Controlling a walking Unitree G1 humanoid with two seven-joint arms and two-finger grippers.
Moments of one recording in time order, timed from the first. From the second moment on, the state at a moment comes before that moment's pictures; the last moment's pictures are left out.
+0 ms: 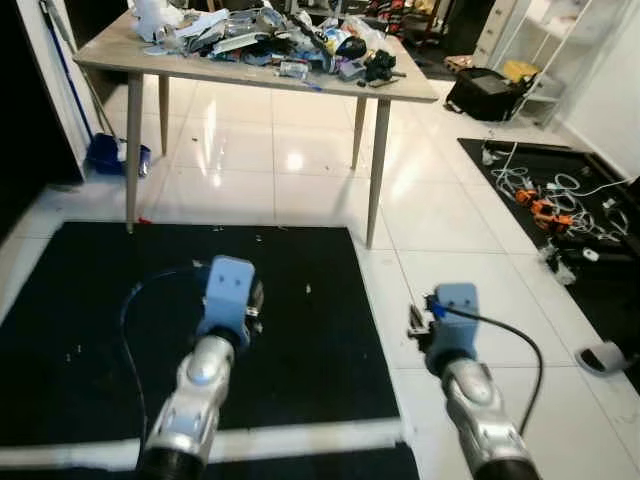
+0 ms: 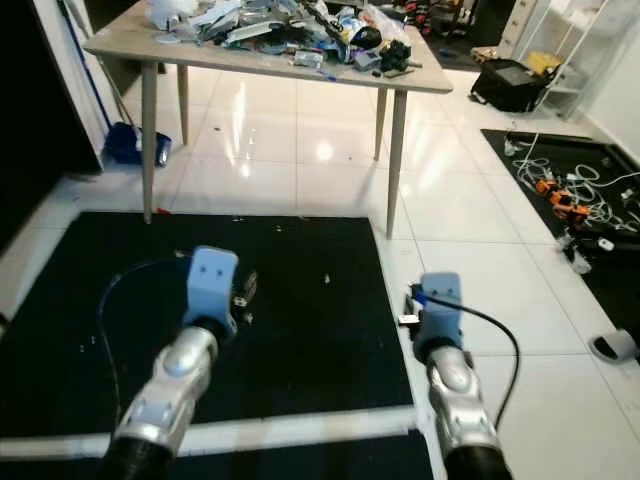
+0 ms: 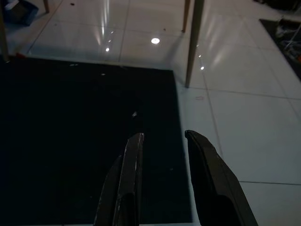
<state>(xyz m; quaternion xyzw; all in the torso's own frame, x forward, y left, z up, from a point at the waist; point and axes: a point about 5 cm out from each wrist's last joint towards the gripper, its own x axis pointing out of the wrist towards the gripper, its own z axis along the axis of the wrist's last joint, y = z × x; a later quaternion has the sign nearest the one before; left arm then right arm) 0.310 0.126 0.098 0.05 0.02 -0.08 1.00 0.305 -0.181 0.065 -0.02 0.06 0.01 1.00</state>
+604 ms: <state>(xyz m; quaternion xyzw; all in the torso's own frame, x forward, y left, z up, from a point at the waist) 0.306 0.126 0.093 0.05 0.03 -0.08 1.00 0.307 -0.186 0.069 -0.03 0.06 0.01 1.00</state>
